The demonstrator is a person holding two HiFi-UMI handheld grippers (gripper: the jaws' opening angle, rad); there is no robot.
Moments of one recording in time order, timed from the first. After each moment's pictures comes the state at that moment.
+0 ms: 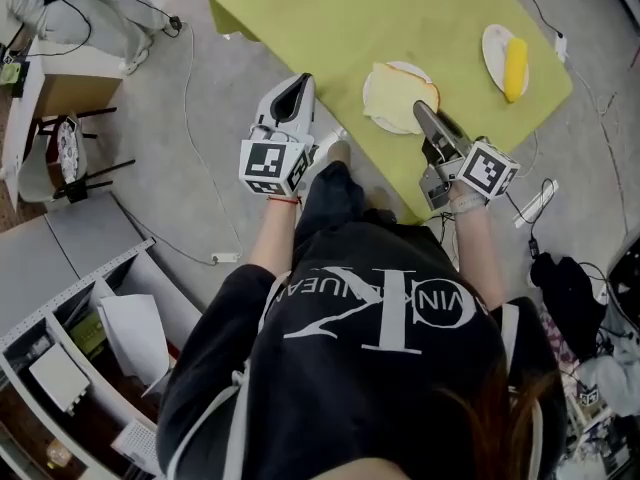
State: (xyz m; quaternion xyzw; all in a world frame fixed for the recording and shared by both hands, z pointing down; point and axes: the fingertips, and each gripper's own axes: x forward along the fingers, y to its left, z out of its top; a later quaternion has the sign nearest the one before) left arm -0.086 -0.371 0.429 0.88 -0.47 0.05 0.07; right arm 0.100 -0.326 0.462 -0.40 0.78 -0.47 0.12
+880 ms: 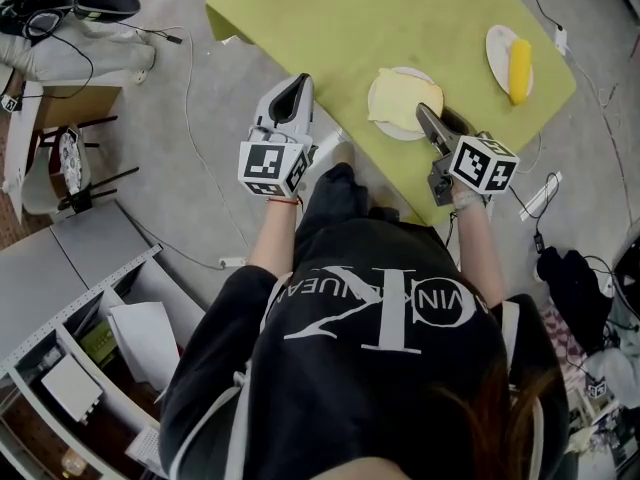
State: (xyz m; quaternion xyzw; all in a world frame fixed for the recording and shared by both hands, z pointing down) left arm -0.087 -0.390 0.435 0.88 -0.46 0.06 0.07; right arm 0.118 -0.337 0.504 -0.49 0.77 -0.41 -0.05
